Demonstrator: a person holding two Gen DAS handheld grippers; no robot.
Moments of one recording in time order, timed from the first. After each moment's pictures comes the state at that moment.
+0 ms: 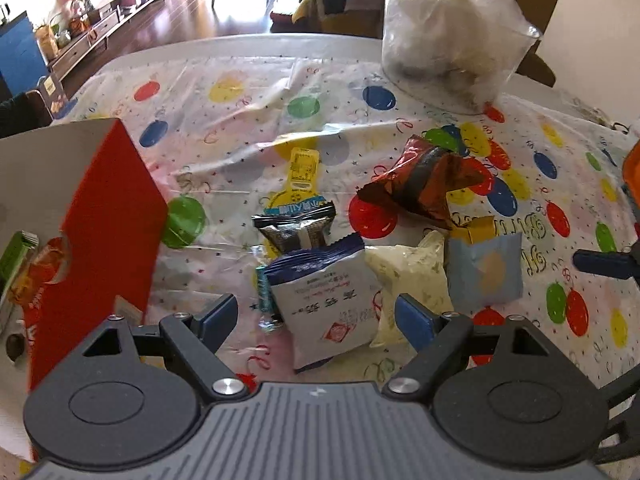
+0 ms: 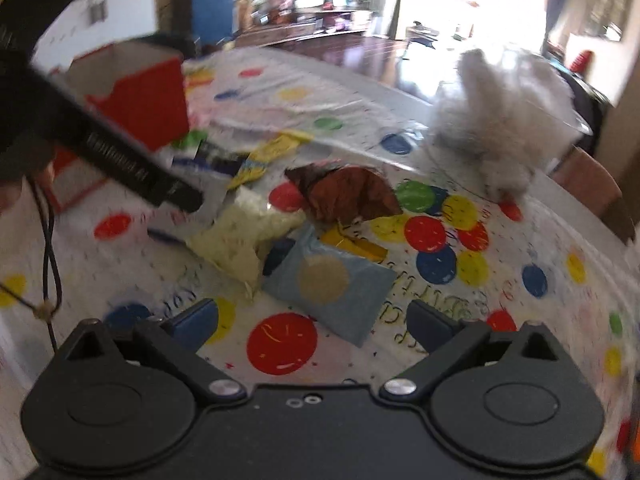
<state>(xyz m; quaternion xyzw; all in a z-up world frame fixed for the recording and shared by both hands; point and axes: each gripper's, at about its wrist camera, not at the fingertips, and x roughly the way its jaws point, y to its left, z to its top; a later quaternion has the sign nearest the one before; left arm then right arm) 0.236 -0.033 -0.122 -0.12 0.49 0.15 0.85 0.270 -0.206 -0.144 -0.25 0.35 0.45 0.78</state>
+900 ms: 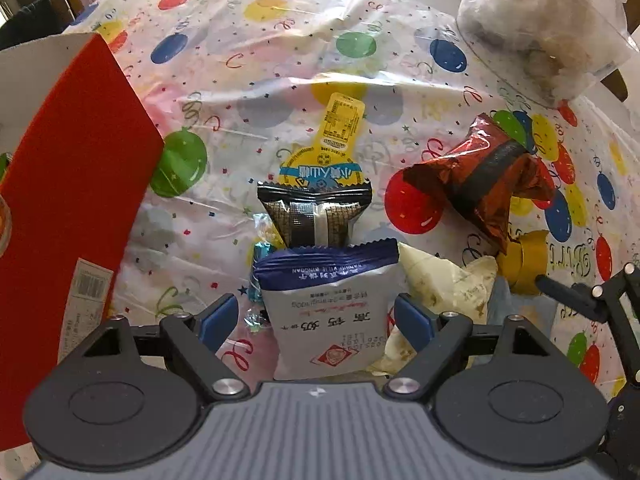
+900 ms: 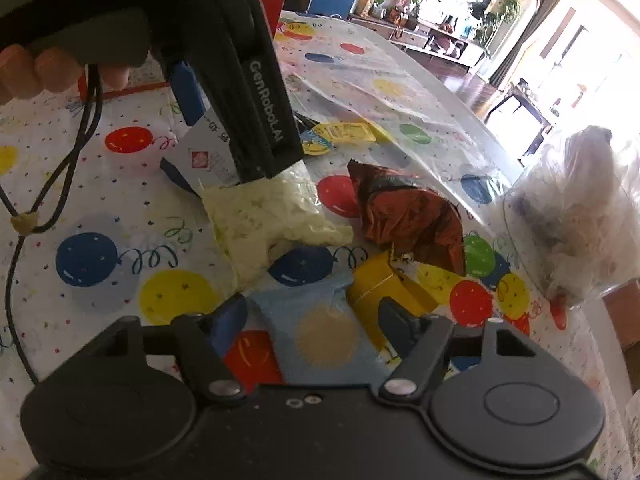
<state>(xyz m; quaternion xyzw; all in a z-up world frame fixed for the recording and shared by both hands) 0.278 -0.012 -0.155 -0.21 0.57 0.20 0.77 0.280 -0.169 -0.177 -0.39 0.28 0.54 0.69</state>
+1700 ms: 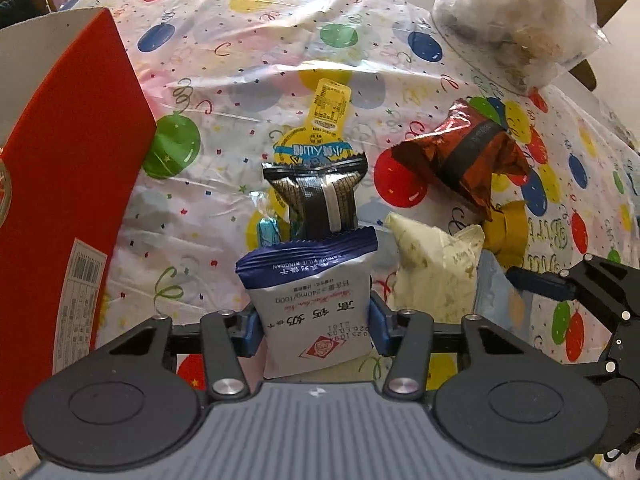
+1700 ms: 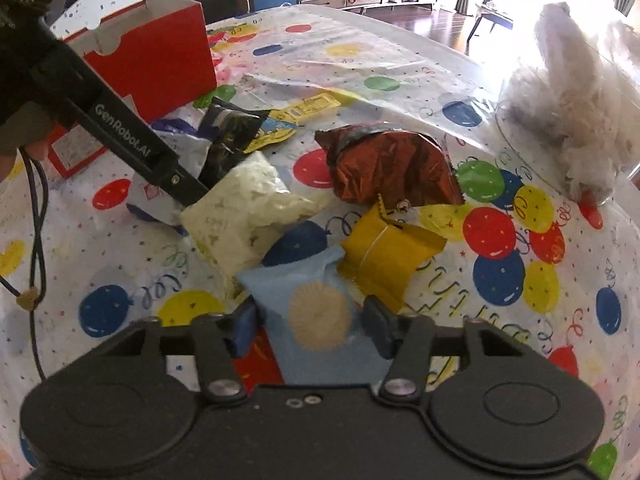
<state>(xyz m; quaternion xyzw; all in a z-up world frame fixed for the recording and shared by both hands) 0.254 -0.005 -0.154 -0.22 0.56 0.15 0.78 0.310 -0.181 -0.179 -0.26 0.40 0.53 0.70</state>
